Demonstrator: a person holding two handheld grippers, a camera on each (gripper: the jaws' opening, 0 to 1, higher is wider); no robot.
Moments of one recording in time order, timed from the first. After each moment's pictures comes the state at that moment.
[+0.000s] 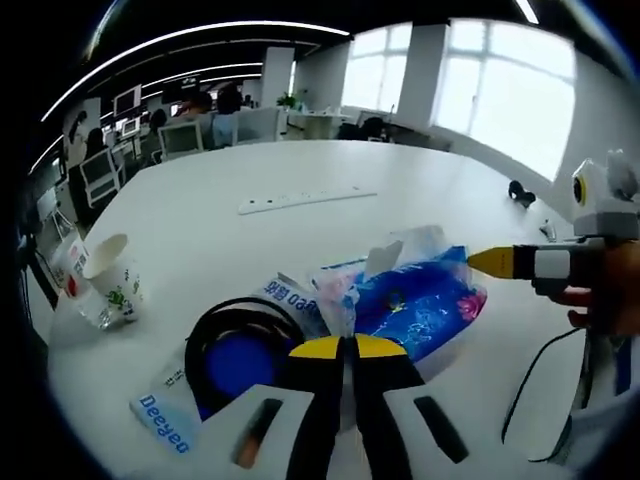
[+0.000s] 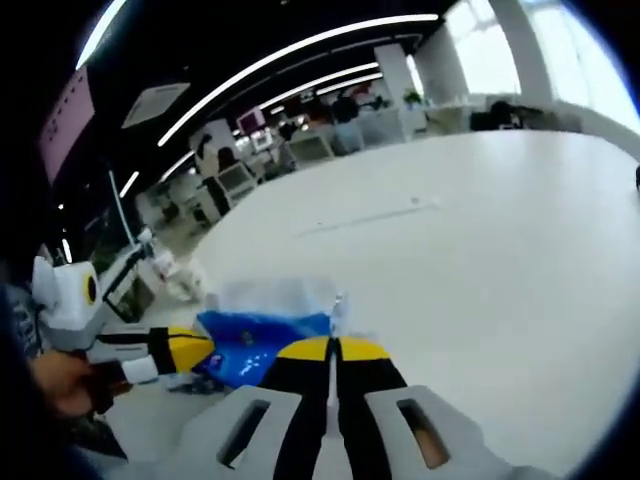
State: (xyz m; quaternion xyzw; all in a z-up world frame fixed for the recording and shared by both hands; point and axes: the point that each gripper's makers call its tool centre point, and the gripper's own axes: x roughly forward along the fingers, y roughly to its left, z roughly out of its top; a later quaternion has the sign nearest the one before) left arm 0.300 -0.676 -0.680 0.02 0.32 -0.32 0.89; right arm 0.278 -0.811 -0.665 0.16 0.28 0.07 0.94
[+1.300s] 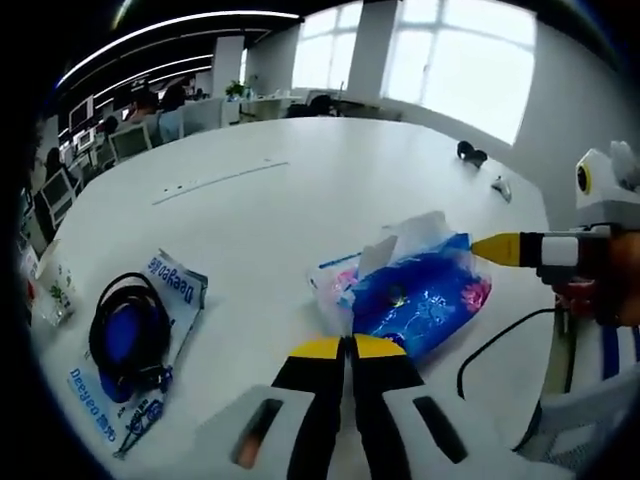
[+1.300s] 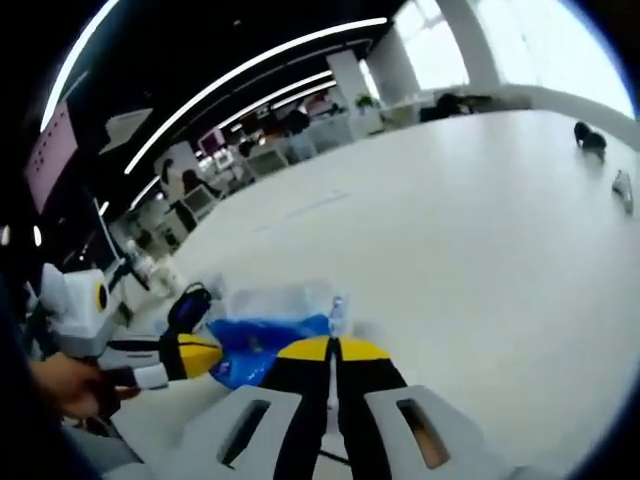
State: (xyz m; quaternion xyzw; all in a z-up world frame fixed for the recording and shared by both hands) left arm 0.218 -0.762 -0.710 0.07 0.35 -0.39 0.85; right arm 0.177 -0.890 -0.686 0.20 0.28 -0.01 0.94
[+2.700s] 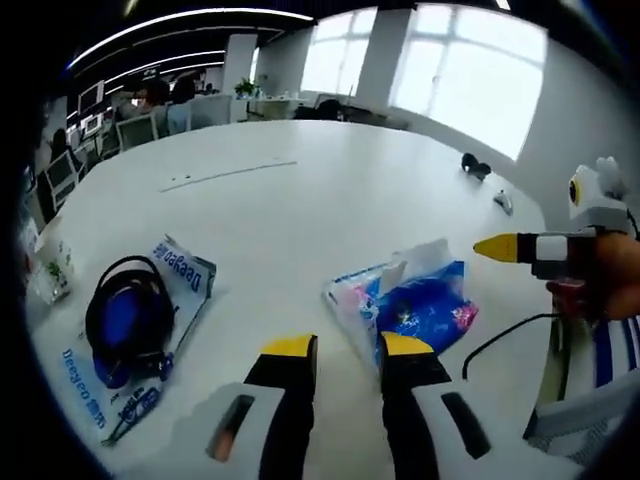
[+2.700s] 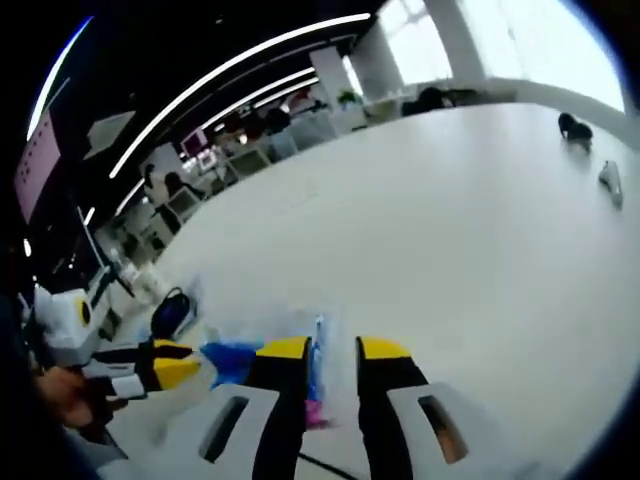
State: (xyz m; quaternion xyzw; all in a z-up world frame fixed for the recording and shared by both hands) left arm 0.225 -0.746 -0.701 0.03 0.33 -0.38 0.86; right arm 0.184 -0.916 -0.681 0.20 0.28 -0.03 0.94
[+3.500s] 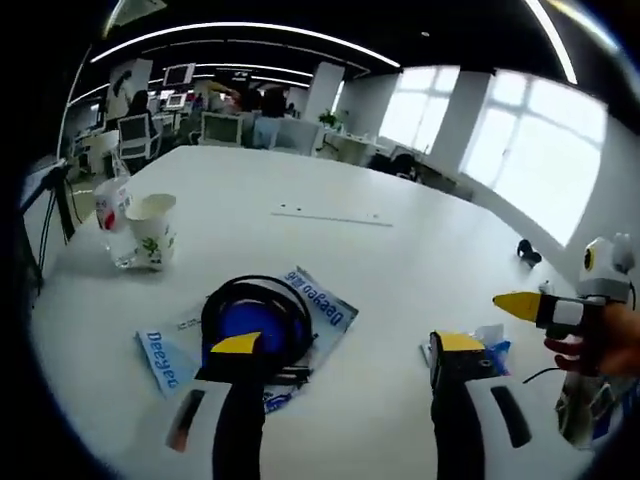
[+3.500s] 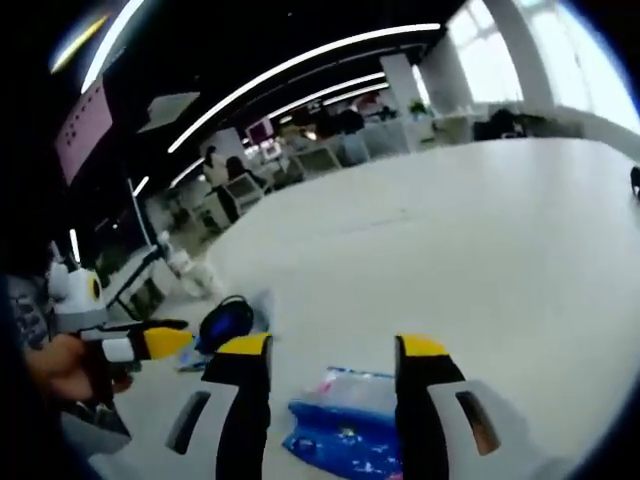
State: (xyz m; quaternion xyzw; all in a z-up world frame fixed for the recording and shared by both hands) left arm 0.283 -0.627 -0.657 -0.10 0.29 -0.23 0.92; right arm 0.254 -0.813 -0.648 0.15 0.27 0.12 0.95
